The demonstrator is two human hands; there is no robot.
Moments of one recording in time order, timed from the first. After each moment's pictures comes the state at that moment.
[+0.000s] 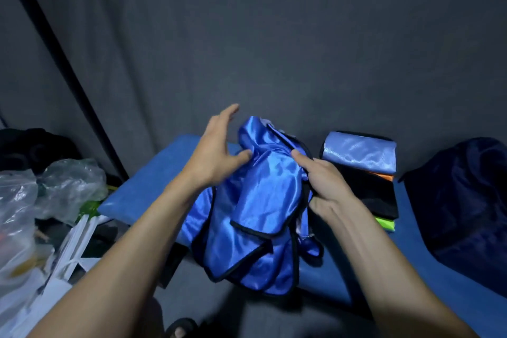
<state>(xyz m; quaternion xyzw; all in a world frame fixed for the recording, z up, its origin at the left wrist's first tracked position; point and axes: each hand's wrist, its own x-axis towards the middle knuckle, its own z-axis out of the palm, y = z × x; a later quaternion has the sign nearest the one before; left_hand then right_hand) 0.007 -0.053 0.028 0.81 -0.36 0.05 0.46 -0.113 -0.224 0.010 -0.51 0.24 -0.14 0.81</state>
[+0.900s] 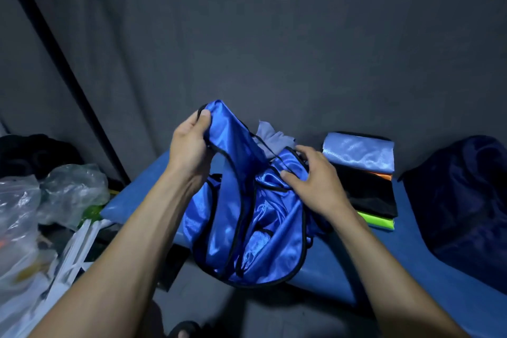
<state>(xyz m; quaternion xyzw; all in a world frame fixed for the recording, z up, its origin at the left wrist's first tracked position) 0.003 -0.049 0.045 0.53 -0.16 -0.08 0.83 -0.114 -0.243 -0.015 -0.89 0.17 -0.23 0.35</state>
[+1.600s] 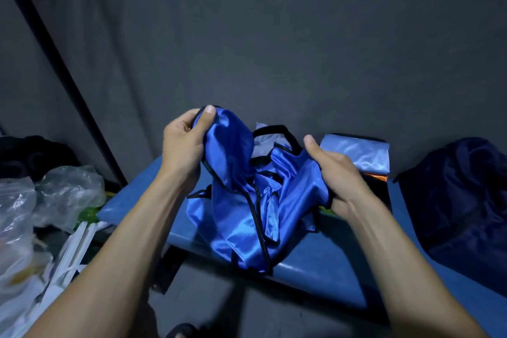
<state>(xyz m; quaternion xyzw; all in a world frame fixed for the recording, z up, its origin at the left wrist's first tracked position) 0.006 -0.044 0.045 0.59 -0.21 0.03 0.78 -0.139 -0.239 0.033 -0.61 0.19 -0.17 0.75</state>
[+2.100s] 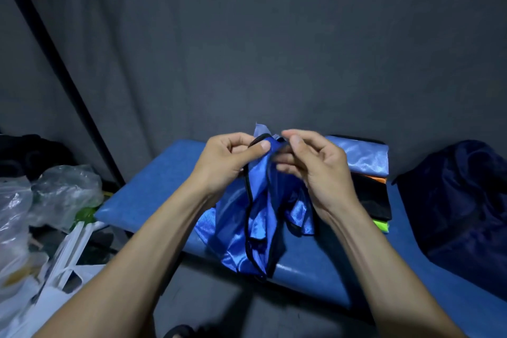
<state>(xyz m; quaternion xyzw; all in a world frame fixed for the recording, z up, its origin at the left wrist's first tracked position) -0.039 -0.066 0.042 0.63 -0.26 -0.16 0.71 -0.137 -0.209 0.039 -0.60 0.03 -0.29 0.74</state>
